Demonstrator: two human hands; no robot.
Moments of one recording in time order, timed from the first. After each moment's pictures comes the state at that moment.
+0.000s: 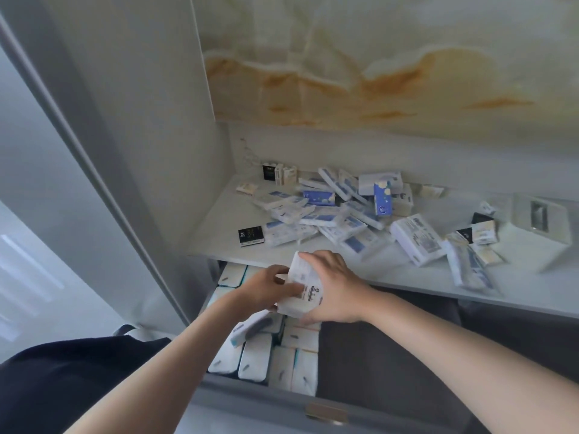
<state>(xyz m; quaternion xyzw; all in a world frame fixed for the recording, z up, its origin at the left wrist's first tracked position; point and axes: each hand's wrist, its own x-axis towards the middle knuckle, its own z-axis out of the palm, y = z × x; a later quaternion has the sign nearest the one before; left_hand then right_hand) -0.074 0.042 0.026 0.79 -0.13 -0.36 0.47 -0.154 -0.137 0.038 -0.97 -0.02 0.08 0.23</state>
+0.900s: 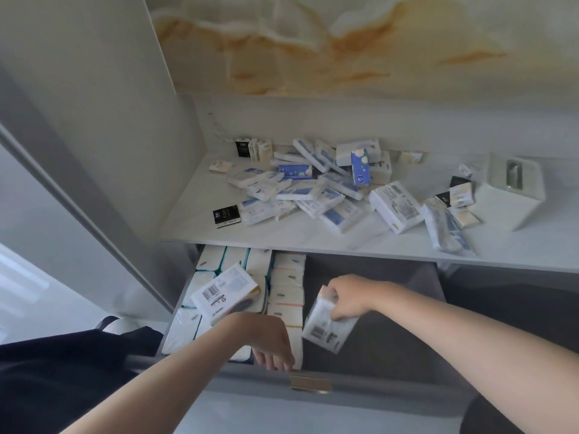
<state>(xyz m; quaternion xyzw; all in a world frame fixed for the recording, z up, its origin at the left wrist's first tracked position) -0.131 0.024 -0.040 0.75 -0.31 -0.58 0.06 -0.189 -0.188 -0.019 -0.94 0.08 0.31 0.15</state>
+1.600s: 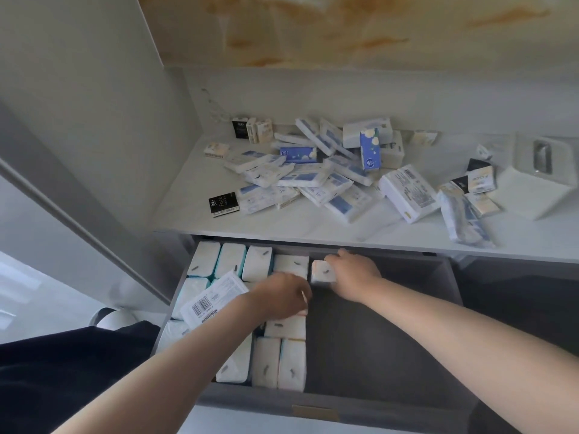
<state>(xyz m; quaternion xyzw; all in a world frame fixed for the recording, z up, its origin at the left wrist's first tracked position) -0.099 -0.008 -0.041 0.87 -0.38 -0.29 0.12 -0.156 -0.198 -0.068 -0.98 0.09 0.15 0.07</state>
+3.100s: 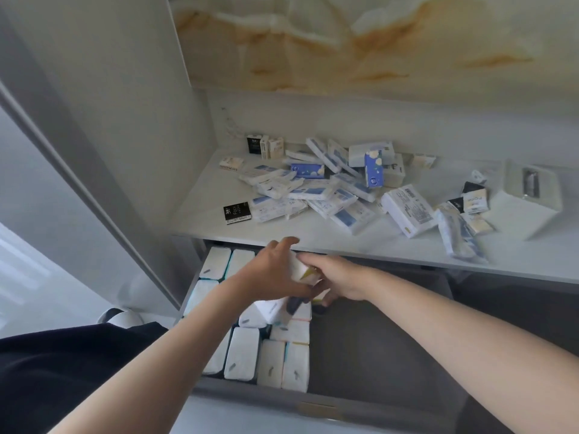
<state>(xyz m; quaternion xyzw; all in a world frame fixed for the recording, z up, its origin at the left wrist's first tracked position) -0.089 0.018 0.025 0.89 -0.31 -0.24 0.23 -0.147 -0.147 0.005 -0.70 0.21 0.27 0.63</state>
